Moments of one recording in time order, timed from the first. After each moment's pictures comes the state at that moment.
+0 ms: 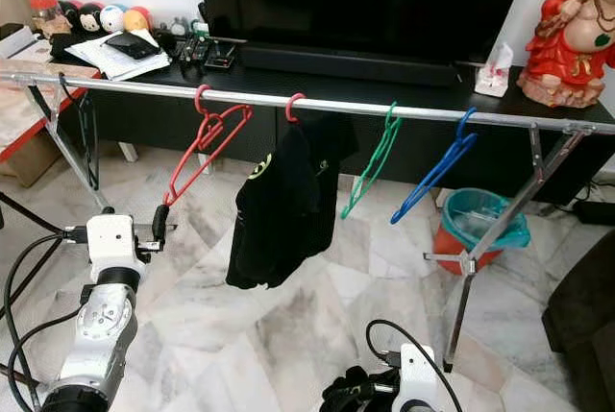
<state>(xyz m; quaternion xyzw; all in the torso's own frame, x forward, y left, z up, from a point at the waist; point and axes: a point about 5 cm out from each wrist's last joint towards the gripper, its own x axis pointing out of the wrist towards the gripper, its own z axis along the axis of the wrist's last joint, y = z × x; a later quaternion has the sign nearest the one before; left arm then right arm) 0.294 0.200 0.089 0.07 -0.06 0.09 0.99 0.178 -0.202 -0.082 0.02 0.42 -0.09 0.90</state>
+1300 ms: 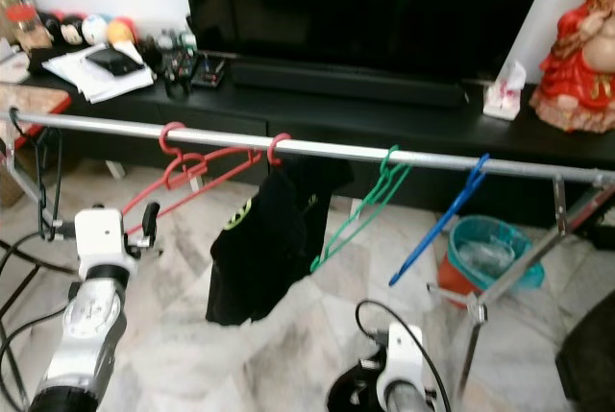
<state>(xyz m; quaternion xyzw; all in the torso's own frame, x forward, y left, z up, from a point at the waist) 0.296 0.197 0.100 0.06 -0.06 0.08 0.99 0.195 -0.192 -0.074 0.02 0.38 -0.09 0.92</state>
